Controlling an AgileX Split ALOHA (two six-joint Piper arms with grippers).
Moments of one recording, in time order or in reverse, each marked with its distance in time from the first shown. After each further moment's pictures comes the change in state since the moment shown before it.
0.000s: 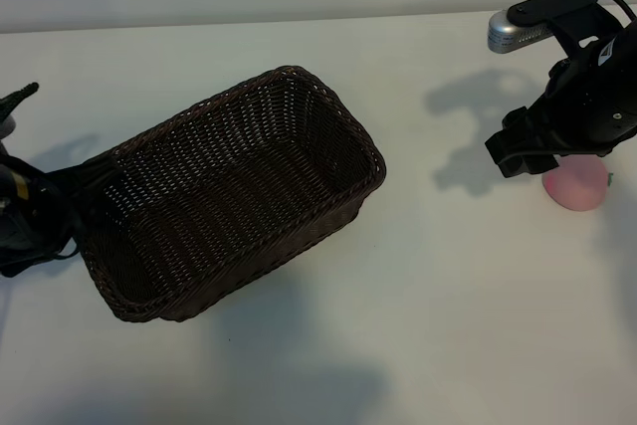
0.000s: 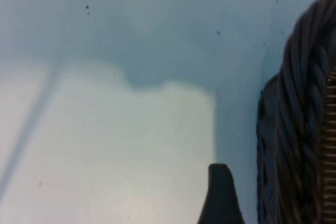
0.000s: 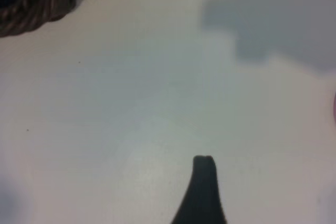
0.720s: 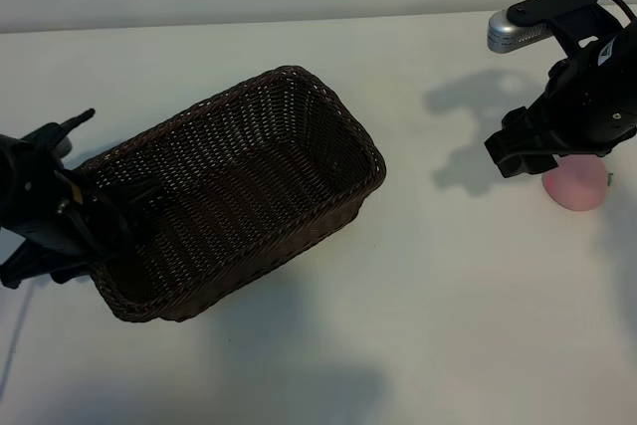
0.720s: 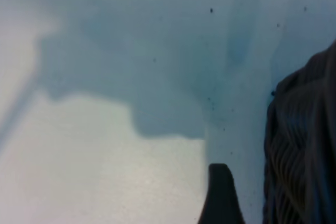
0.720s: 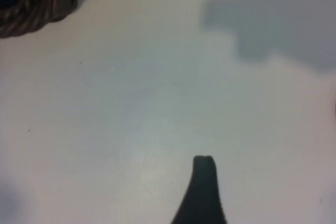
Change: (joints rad) left arm 0.000 0.236 0.000 -0.111 -0.164 0.075; right arm 0.000 0.000 0.000 0.004 0.000 0.001
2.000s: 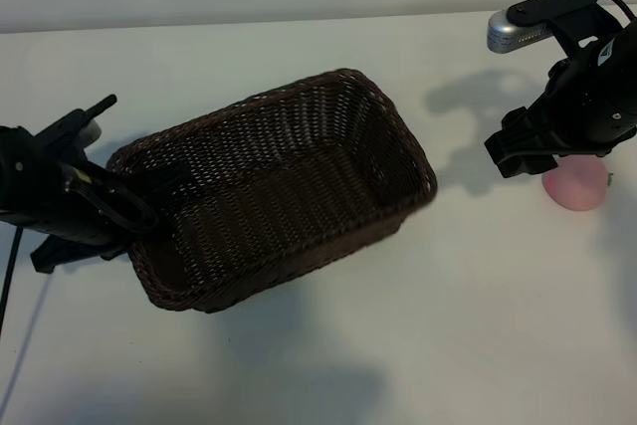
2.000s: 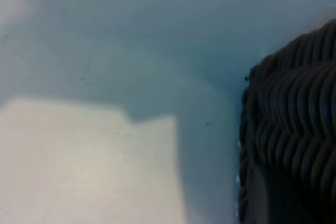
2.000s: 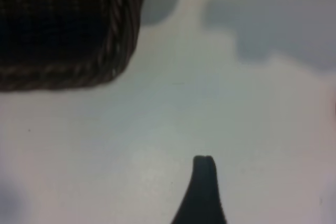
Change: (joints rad) left arm 0.000 -0.044 0.000 -0.380 -0.056 0.437; right arm 0.000 0.000 0.000 0.000 0.000 -0.001
